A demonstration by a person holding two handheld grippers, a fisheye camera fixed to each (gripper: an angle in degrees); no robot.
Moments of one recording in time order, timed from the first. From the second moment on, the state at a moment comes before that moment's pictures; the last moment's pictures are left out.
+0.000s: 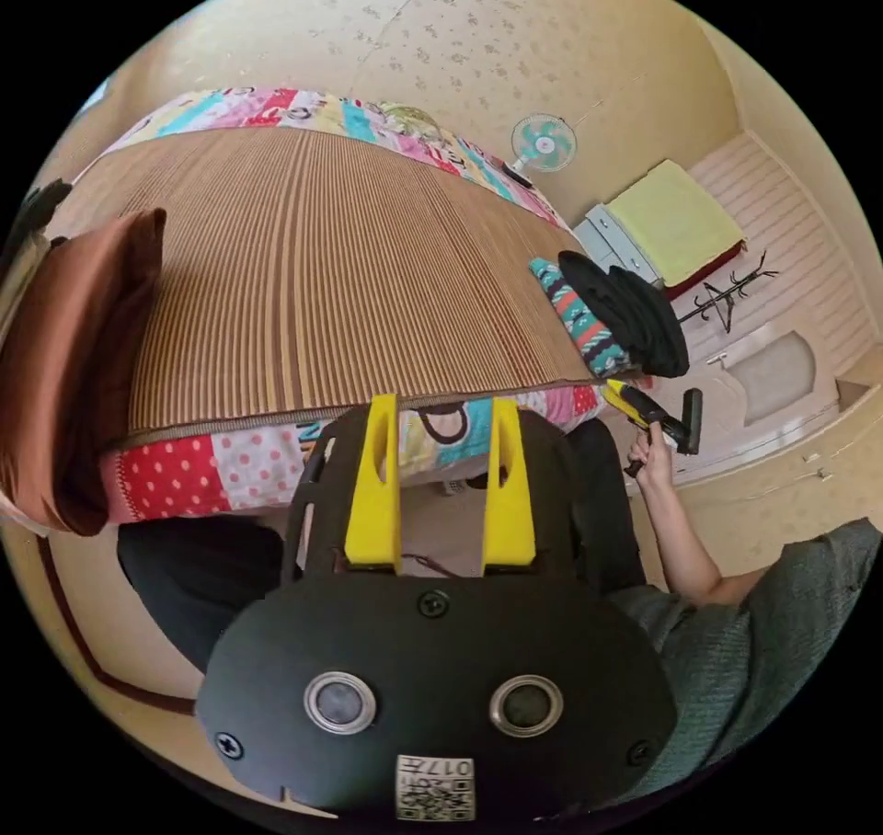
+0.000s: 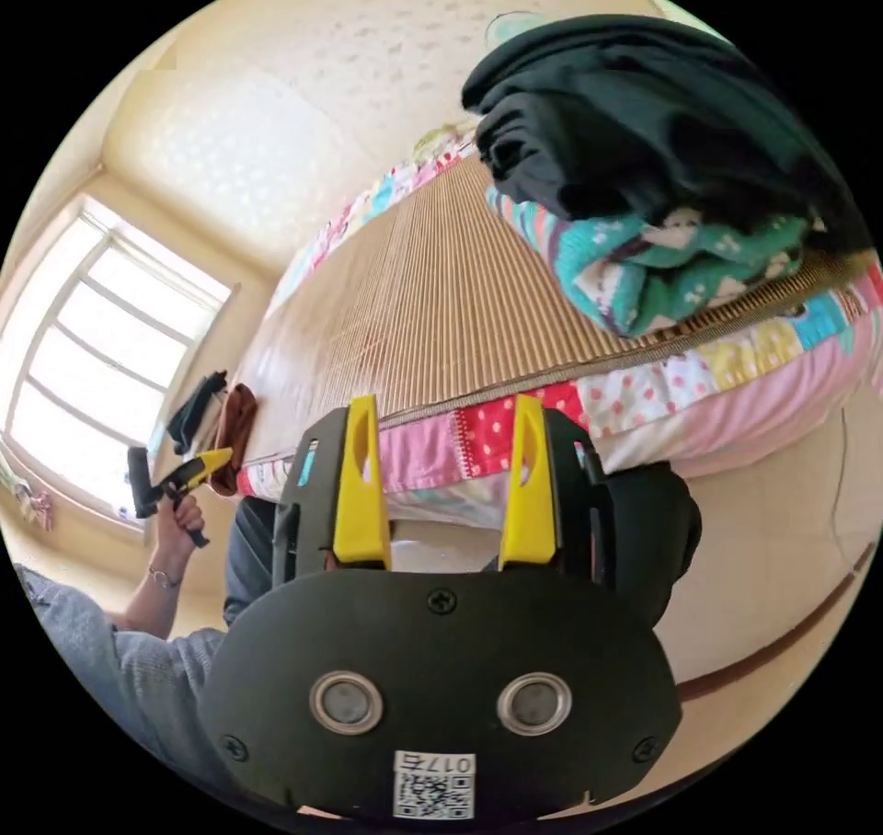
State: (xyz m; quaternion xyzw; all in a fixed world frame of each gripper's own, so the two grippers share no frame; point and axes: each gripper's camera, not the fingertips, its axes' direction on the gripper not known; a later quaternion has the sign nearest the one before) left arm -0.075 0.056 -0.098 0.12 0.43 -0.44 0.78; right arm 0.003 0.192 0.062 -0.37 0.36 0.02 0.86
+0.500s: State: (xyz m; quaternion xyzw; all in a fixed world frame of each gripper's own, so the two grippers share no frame) left arm -0.019 -0.100 0.027 -0.05 0.24 -0.52 0.82; right arm 0.027 0.271 0.431 -0.47 0.51 -0.08 0.72
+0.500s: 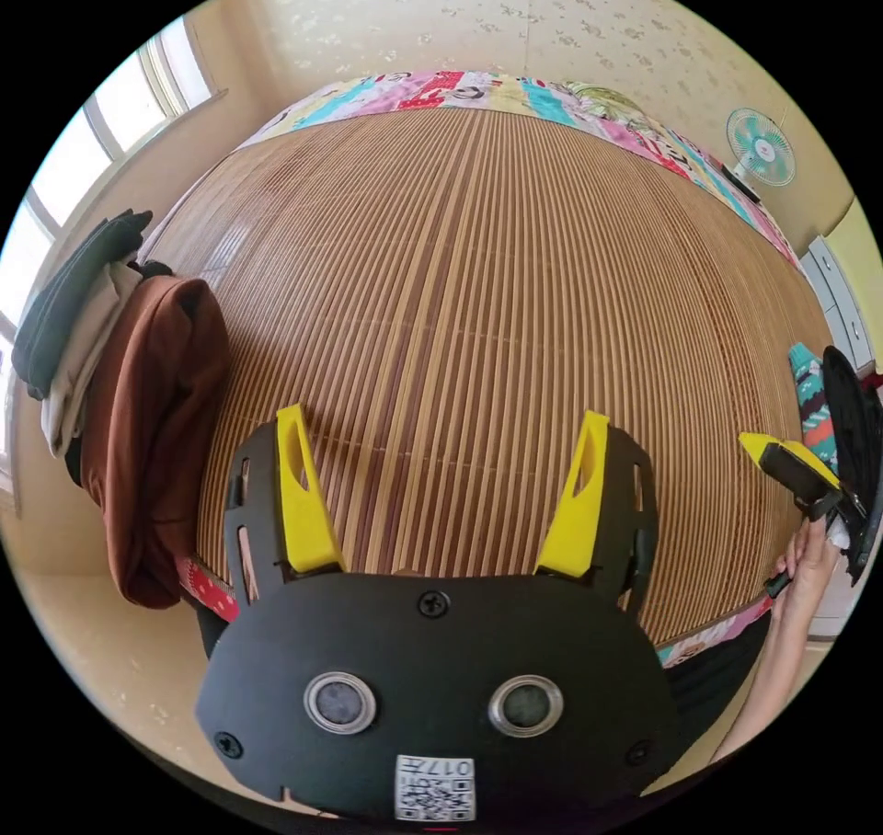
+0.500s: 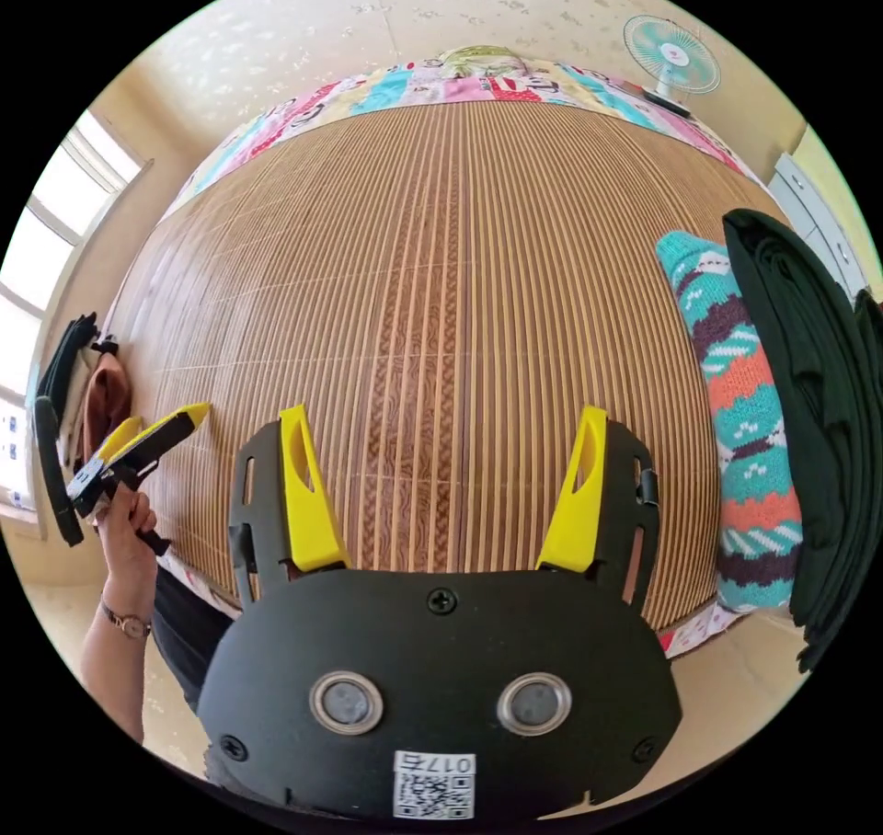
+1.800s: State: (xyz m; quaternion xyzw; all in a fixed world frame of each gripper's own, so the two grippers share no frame) left arm 0.009 -0.072 0.046 -0.07 0.24 -0.52 0.82; right arm -0.029 0.326 0.491 -0.42 0.56 -0.09 0.71
